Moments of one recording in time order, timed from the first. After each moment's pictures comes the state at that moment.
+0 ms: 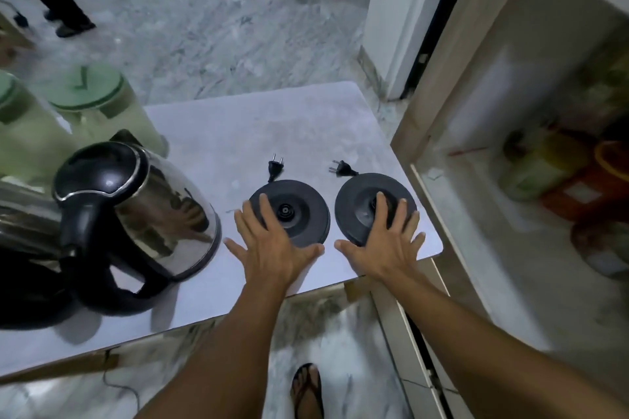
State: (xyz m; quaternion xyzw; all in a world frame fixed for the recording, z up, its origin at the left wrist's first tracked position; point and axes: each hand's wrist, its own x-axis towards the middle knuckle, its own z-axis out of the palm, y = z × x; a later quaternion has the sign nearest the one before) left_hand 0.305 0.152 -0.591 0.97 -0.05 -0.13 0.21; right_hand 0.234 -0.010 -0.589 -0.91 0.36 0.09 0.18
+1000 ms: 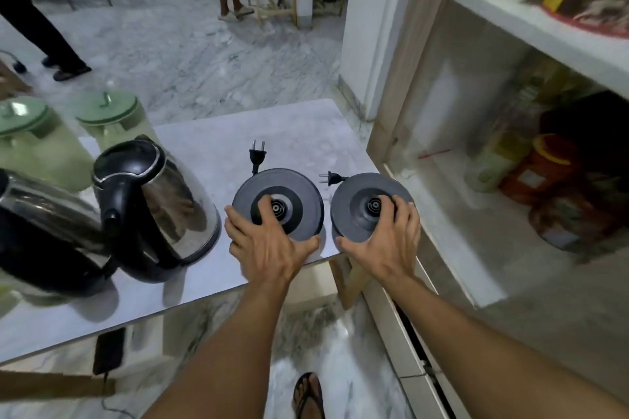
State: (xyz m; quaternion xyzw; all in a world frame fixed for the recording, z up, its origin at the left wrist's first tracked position) left_hand 0.241 0.163 -0.536 0.96 -0.05 -0.01 0.26; right_hand 0.163 0.013 -0.553 -0.89 0.36 -0.17 0.20
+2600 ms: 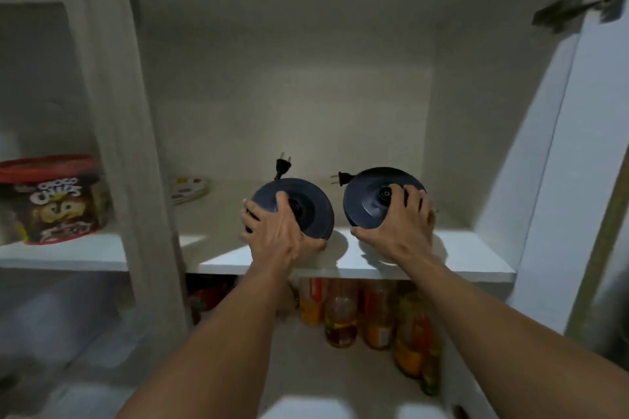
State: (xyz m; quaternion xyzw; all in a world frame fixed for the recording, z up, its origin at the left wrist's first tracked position) left_hand -0.214 -0.035 -0.223 0.69 -0.66 -0.06 0.28; right_hand -0.408 -0.017 -0.233 -0.57 0.74 -0.35 -0.10
